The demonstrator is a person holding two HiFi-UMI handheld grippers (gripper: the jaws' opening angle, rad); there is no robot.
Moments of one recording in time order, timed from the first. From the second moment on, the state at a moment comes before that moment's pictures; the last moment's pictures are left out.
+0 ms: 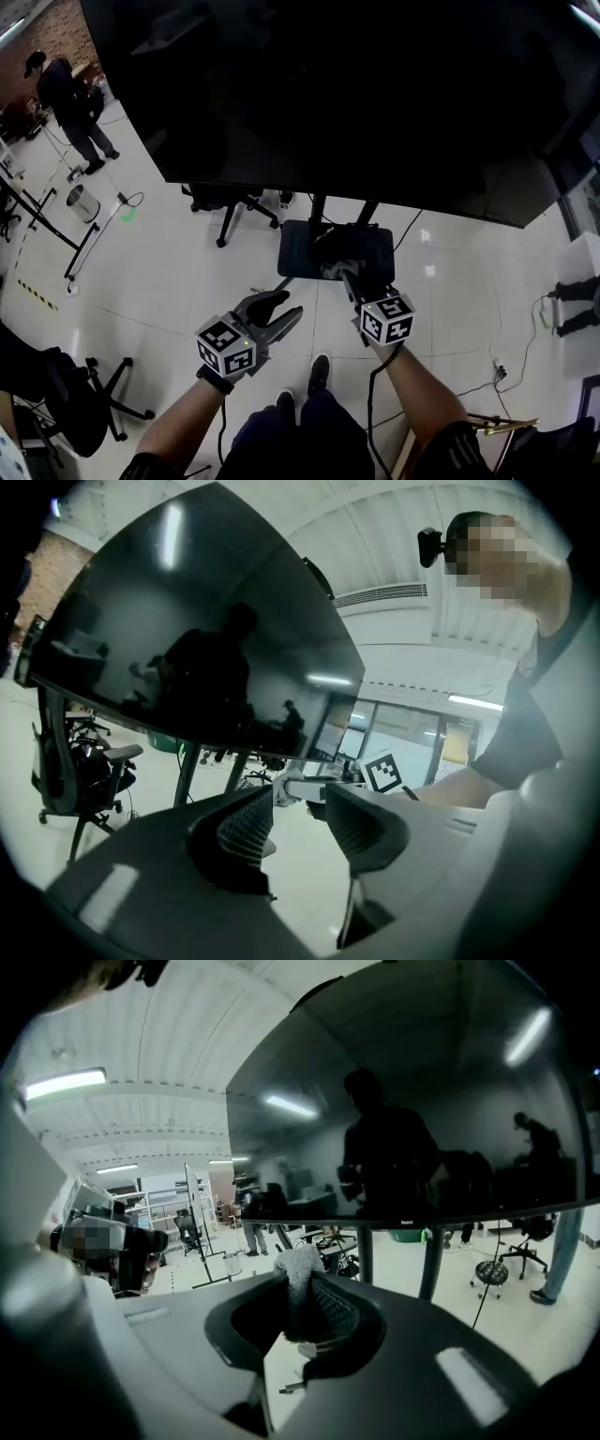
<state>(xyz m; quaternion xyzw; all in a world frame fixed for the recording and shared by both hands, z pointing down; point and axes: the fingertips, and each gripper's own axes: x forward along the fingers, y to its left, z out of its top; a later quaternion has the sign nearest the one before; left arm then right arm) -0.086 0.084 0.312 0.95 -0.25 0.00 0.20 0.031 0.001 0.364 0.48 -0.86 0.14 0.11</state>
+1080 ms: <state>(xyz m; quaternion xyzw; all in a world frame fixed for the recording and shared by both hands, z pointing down) 0.000 -0.120 0.429 0.93 -0.27 0.00 0.24 0.034 -0.311 0.514 0.48 -0.86 0.04 0.19</state>
